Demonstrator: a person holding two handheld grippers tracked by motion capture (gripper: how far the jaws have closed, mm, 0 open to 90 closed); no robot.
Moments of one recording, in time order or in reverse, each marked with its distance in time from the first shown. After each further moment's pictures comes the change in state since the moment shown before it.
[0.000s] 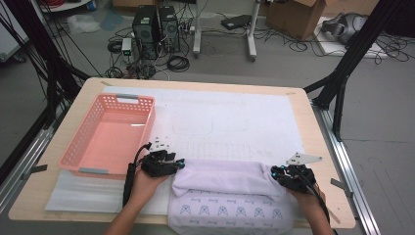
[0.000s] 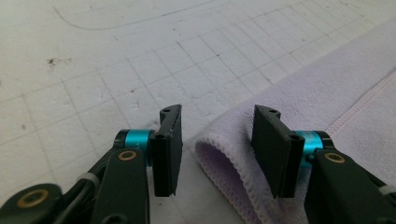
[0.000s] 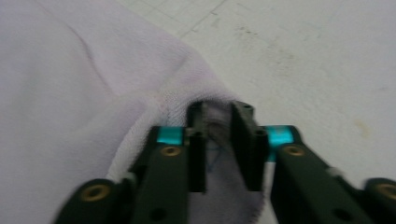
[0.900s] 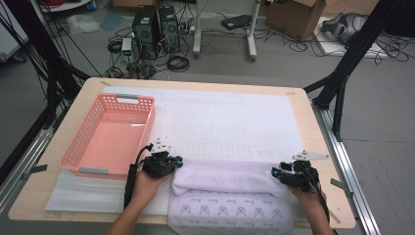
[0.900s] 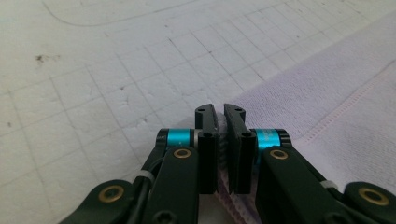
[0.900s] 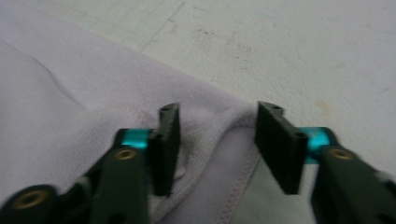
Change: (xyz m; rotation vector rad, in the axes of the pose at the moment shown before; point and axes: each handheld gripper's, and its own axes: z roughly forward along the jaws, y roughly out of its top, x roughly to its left) left arm -0.007 0.001 0.002 0.001 0.020 0.007; right arm -0.009 -0.001 -0.002 -0.002 -0.073 0.142
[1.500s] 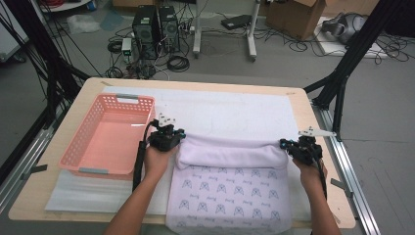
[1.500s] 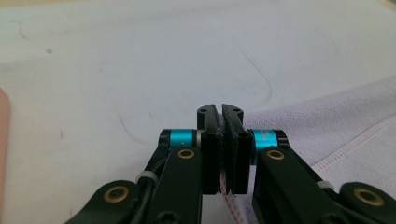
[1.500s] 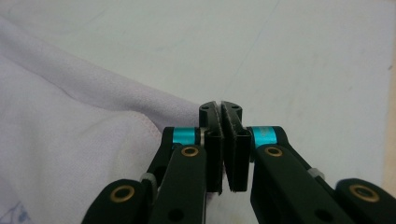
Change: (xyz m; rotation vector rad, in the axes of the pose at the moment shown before) left arm 0.026 0.072 0.028 -0.102 0.143 -0.066; right arm -0.045 0.058 0.013 -0.140 -0.025 0.031
